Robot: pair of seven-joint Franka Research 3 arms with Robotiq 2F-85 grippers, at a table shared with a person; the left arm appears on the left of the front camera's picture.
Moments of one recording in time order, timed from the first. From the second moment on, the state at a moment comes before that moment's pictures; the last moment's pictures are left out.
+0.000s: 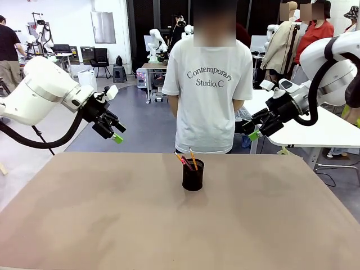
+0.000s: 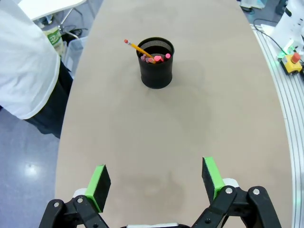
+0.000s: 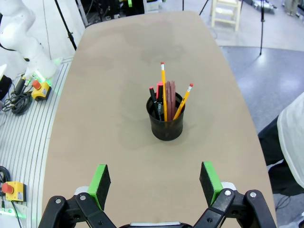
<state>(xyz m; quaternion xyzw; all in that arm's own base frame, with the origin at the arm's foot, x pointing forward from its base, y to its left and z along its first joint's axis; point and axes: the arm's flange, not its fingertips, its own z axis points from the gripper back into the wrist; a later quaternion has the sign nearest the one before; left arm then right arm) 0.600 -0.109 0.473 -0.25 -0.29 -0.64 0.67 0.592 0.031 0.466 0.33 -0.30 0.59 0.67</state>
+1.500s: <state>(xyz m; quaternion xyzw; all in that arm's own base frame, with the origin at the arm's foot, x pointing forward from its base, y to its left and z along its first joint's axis) 0.600 -0.109 0.473 -0.25 -0.29 -0.64 0.67 0.592 0.031 0.466 0.33 -0.30 0.59 0.67</state>
